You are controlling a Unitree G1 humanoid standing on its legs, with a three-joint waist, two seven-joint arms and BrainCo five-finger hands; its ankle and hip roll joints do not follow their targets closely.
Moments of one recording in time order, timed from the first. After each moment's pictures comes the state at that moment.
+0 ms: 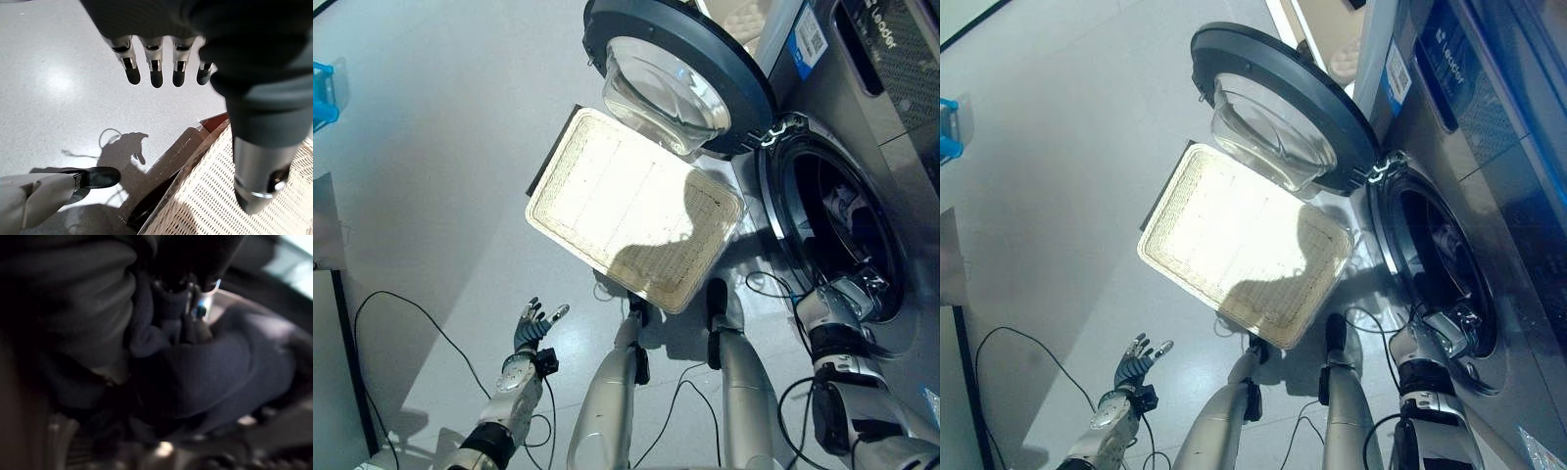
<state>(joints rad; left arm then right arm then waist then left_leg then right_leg) -0.19 0.34 -0.29 0.67 -0.68 -0.17 0.26 -0.59 -0.31 -0.30 0.59 1.98 -0.95 -0.14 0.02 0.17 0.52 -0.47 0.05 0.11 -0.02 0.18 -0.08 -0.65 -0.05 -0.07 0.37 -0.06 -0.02</state>
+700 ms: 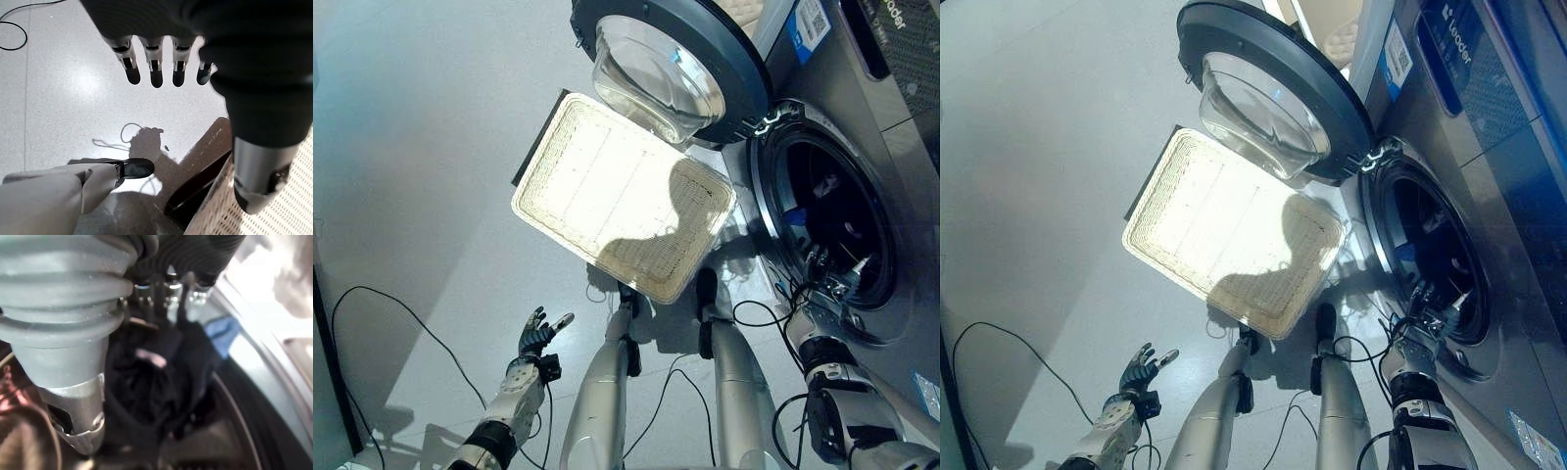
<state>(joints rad) -0.20 0.33 -0.34 0.81 -0.68 -0.19 0.24 -0.56 -0.31 -0.26 0.87 1.96 -0.42 0.10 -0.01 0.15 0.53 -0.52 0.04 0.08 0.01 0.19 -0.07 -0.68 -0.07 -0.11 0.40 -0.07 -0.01</state>
